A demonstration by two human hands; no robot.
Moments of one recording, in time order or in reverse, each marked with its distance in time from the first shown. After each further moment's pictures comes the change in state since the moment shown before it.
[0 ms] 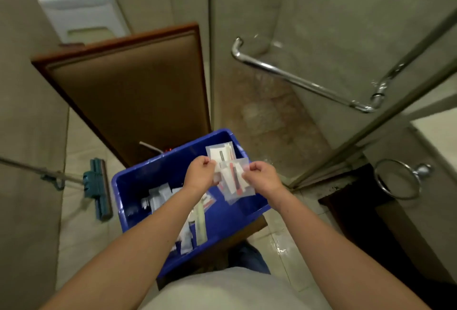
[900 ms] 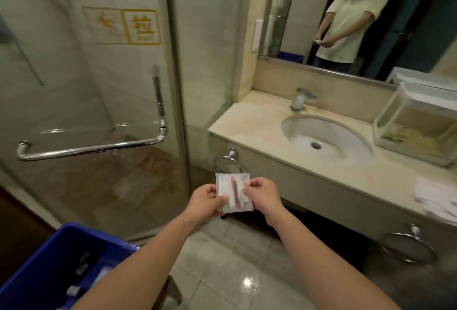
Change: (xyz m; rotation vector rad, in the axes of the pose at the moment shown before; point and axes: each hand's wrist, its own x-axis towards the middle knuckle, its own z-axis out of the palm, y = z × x) left_hand -0.244 0.077 0.273 0.173 -0.869 0.328; right_hand -0.212 0.157 -0.282 0.499 0.771 -0.019
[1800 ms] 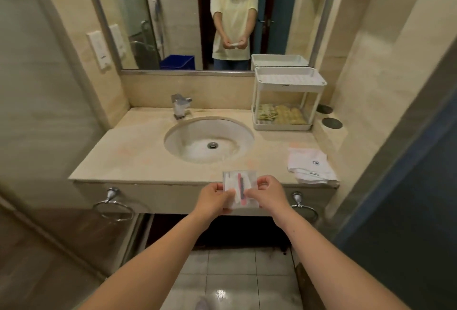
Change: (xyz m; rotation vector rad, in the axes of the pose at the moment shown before) left_hand 0.064 0.046 0.361 0.240 -0.319 0.062; right_hand 0.036 0.073 -0.334 0.100 0.425 0.083
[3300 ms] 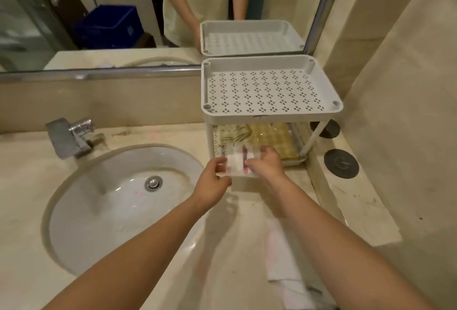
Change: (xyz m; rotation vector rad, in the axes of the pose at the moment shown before) left_hand 0.414 0.130 0.174 0.244 -0.157 0.051; right_hand 0.480 -0.053 -0.099 0.074 0.113 0.225
